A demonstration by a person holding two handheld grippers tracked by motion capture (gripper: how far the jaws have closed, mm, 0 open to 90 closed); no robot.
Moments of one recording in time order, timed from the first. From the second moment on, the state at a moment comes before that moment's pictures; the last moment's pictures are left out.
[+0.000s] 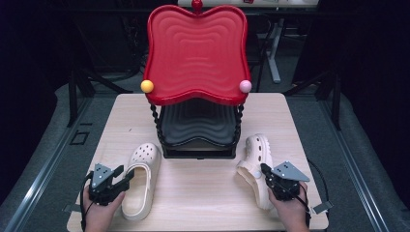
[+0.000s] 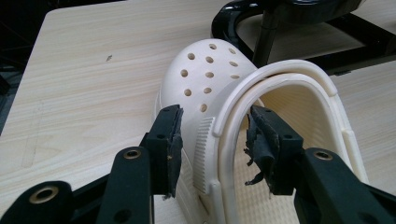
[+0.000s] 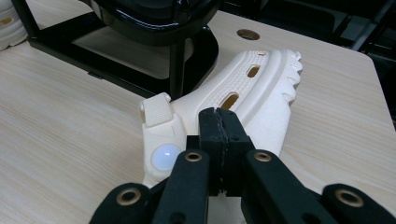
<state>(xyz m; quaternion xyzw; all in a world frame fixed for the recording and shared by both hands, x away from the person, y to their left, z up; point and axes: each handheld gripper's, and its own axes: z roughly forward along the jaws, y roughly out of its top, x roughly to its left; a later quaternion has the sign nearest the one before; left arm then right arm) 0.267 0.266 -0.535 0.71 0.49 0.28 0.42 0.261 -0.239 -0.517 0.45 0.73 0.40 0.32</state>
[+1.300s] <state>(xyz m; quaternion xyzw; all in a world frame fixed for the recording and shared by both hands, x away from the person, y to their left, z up) 0.266 0.269 -0.534 0.70 0.50 0.28 0.43 0.289 -0.345 -0.555 0.65 0.61 0.41 0.18</state>
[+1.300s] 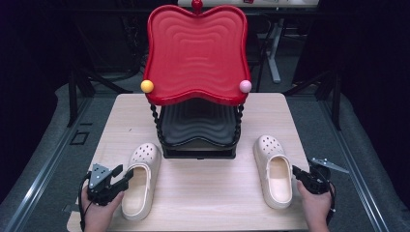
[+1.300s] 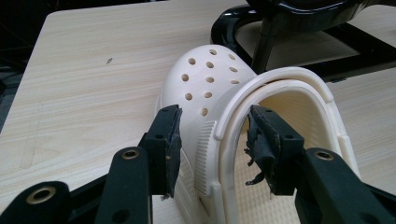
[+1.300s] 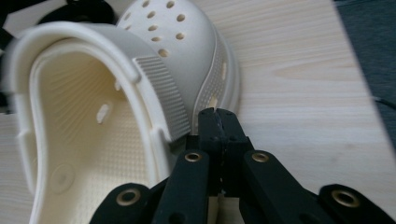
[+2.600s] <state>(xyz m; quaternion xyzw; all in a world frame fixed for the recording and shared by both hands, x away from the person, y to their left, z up) 0.266 0.269 -0.535 0.70 0.50 0.28 0.43 0.281 -0.301 -0.532 0.55 0.68 0.36 0.33</state>
